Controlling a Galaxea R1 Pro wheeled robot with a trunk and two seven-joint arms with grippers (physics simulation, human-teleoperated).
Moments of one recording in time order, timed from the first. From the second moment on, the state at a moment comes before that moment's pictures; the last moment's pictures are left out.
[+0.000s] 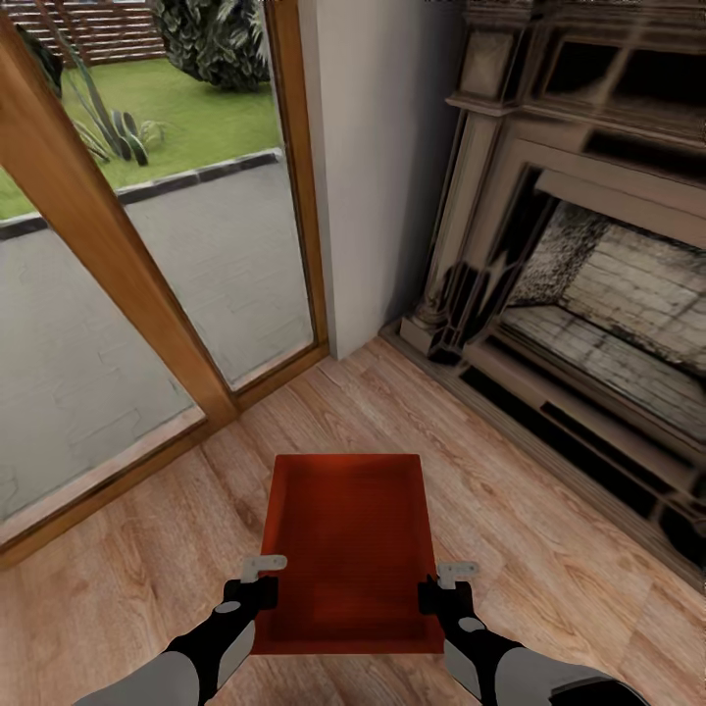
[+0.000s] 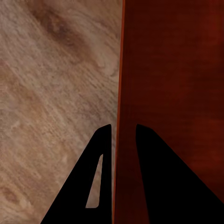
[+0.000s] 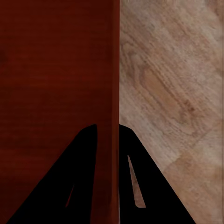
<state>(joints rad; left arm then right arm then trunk) -0.63 -0.07 -0.11 -0.19 0.12 -0.08 0.14 -0.70 0.11 0.14 0.03 -0.09 -0.34 -0.12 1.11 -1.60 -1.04</state>
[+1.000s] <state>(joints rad) -0.63 -0.07 -0.11 -0.19 0.12 -0.08 0.13 -0.70 0.12 0.14 0.03 -0.09 -0.34 -0.13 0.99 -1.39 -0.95</state>
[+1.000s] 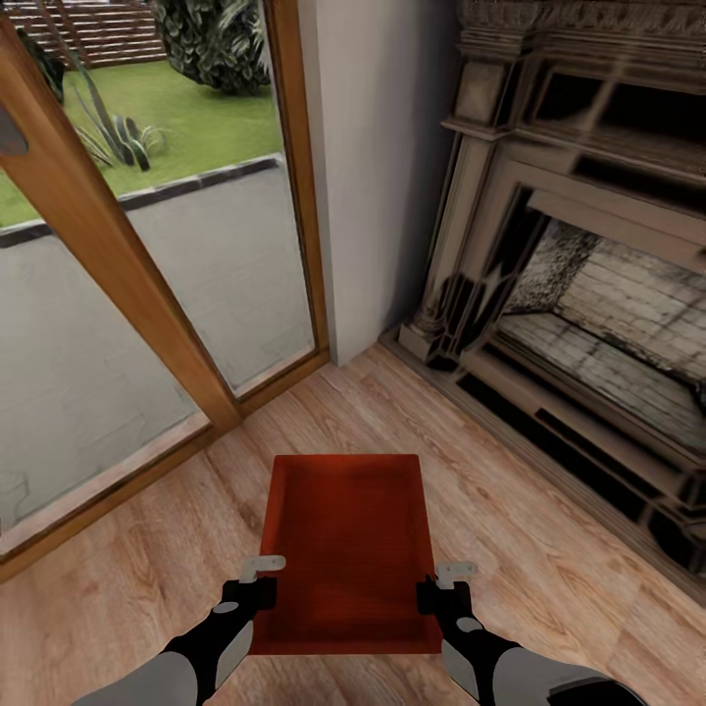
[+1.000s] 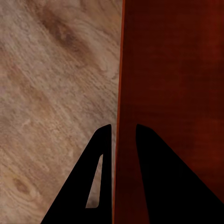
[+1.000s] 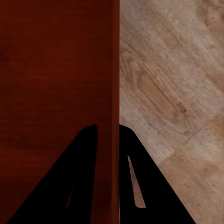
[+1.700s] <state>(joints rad) -0.63 -0.07 -0.11 -0.19 0.12 -0.08 0.14 -0.70 0.12 0.14 0.03 -0.08 -0.34 -0.13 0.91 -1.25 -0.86</state>
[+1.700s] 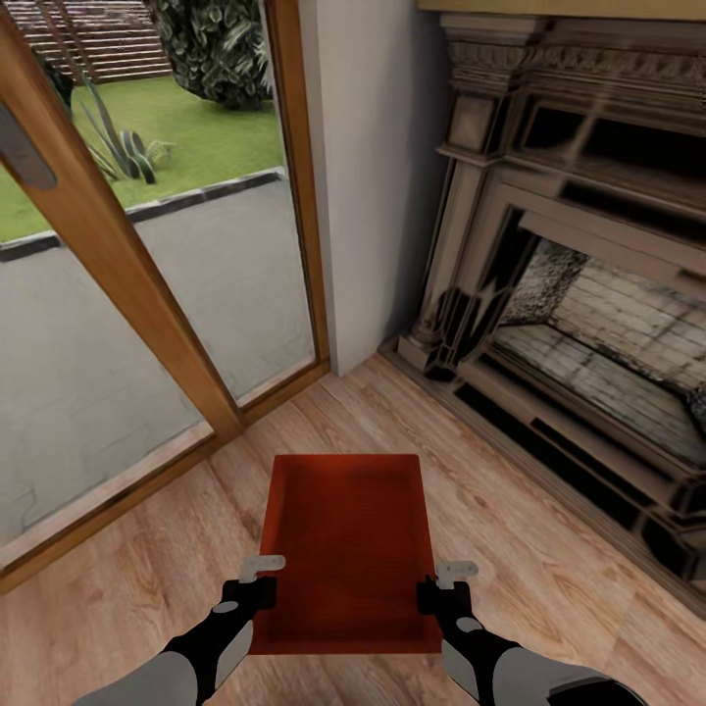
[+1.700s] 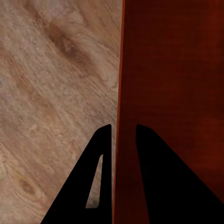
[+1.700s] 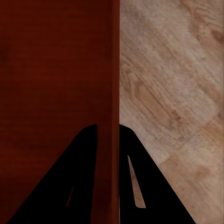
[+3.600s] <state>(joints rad) -0.63 -0.07 -0.11 -0.19 0.12 -0.08 0.14 -0.70 0.12 0.14 0.03 -0.09 -0.34 -0.13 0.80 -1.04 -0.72</state>
